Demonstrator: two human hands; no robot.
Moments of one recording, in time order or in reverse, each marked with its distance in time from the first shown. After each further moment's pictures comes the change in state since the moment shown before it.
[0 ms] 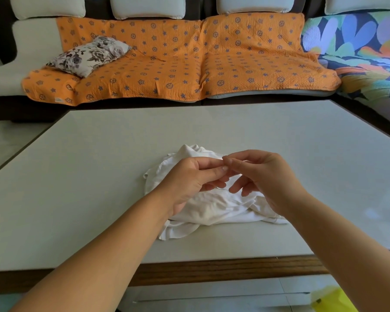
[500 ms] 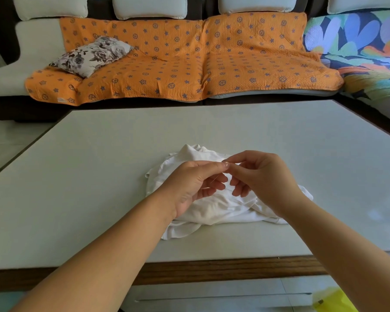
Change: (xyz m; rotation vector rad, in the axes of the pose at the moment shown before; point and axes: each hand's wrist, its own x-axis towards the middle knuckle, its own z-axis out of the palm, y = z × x) left_hand 0.001 -0.002 0.001 -0.114 0.039 -0.138; right_hand -0.003 0.003 0.006 -0.213 0.041 -0.123
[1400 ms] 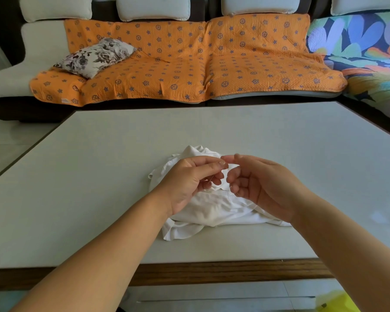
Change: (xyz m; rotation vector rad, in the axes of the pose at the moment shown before) left_hand -0.001 0.001 -0.010 0.010 -0.032 0.179; right_hand 0.005 0.002 -0.005 0.596 -0.285 0.292
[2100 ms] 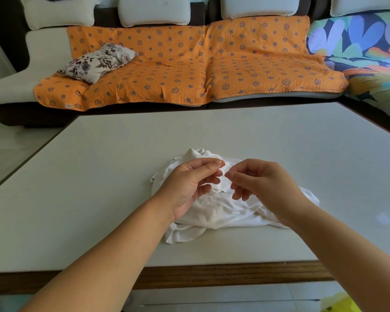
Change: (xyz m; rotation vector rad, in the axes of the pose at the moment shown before) left_hand -0.001 -0.003 -0.001 -0.124 0.103 -0.050; right_hand -0.006 0.004 0.009 -0.500 0.224 -0.203
